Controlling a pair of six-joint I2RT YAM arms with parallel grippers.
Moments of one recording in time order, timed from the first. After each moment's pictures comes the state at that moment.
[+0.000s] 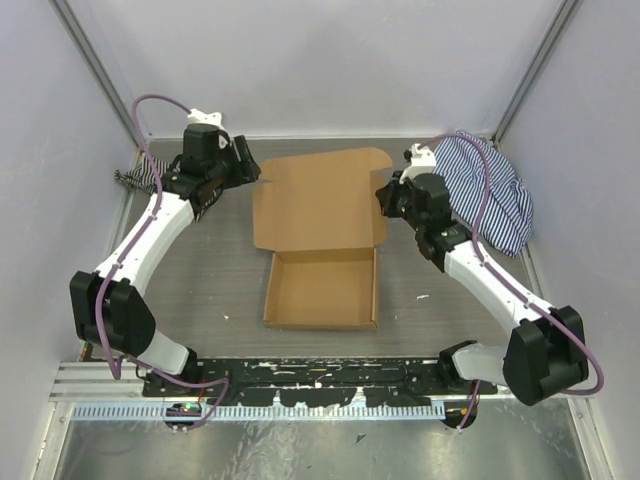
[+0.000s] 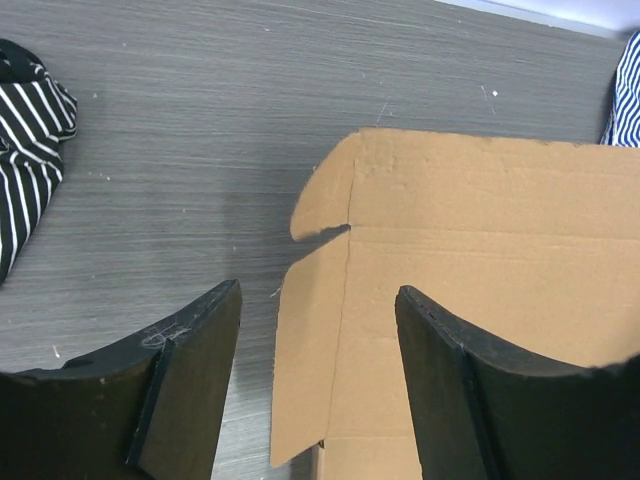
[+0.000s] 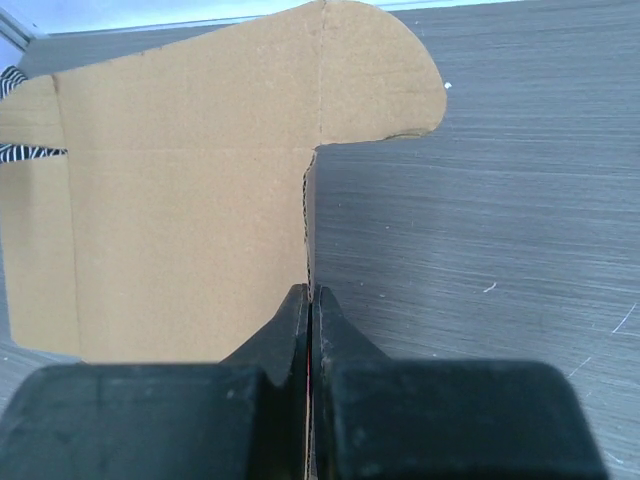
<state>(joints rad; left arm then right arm) -0.29 1.52 1.38 -0.39 0.00 -0.43 0.36 1.26 0.92 0.02 0.01 0.32</state>
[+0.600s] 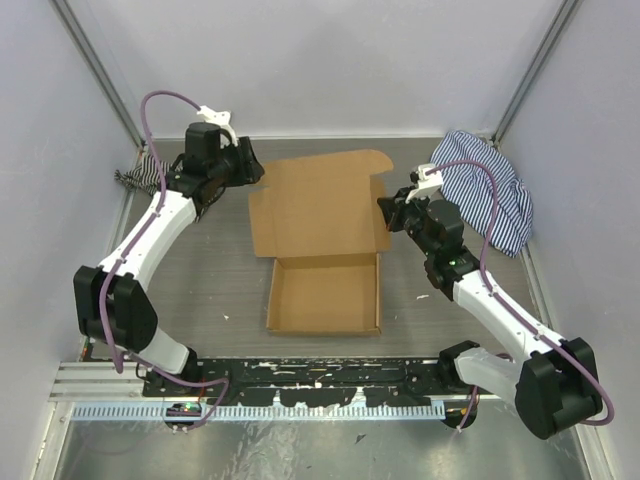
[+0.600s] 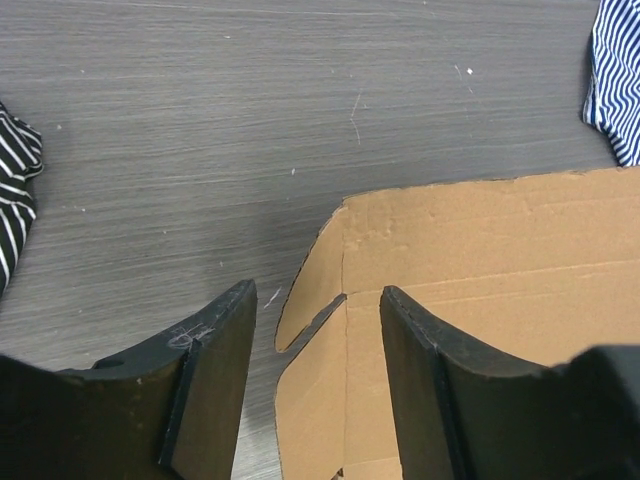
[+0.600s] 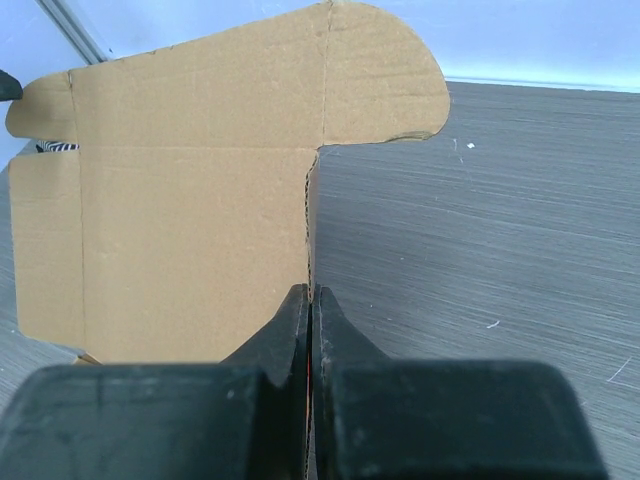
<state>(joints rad) -0.29 1.54 1.37 -0.34 0.09 -0.33 0.37 1.06 0.66 0.31 -0.07 0.21</state>
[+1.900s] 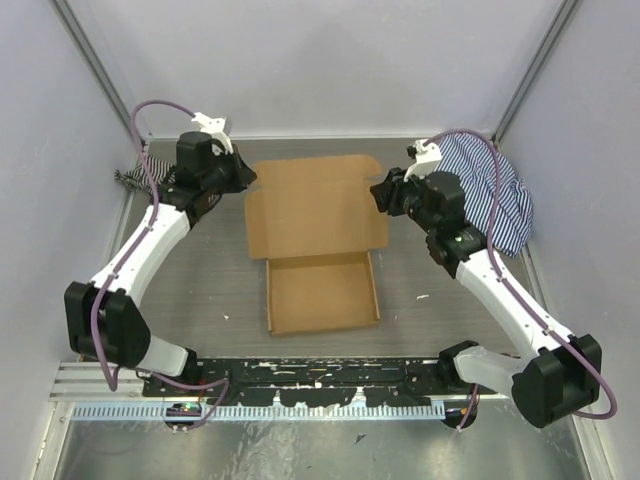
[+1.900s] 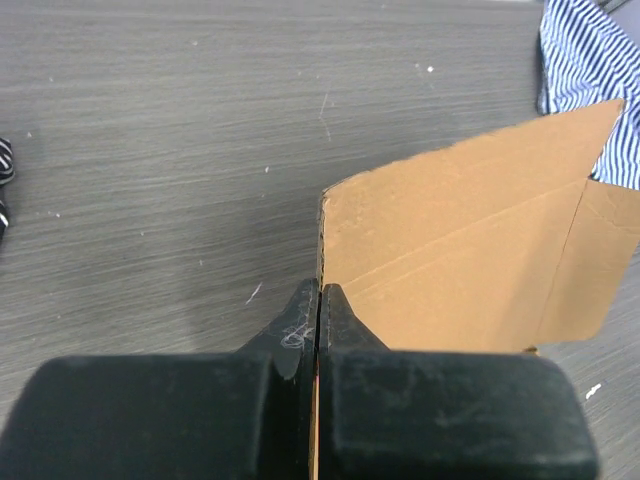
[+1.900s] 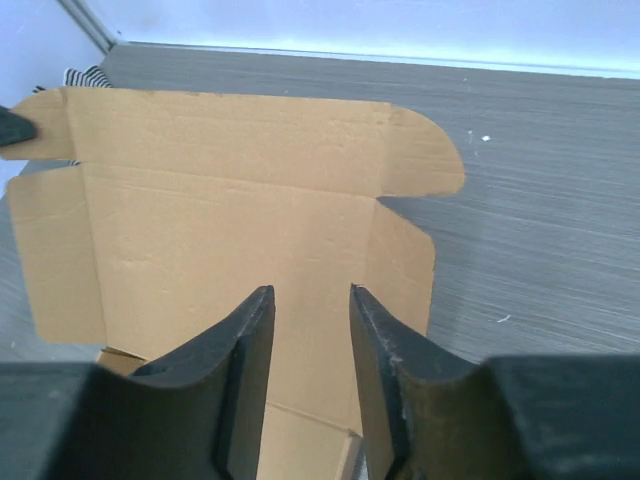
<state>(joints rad) -0.27 1.49 1.28 -0.26 0.17 -0.33 0.37 1.13 0.91 0.01 -0.11 0.23</state>
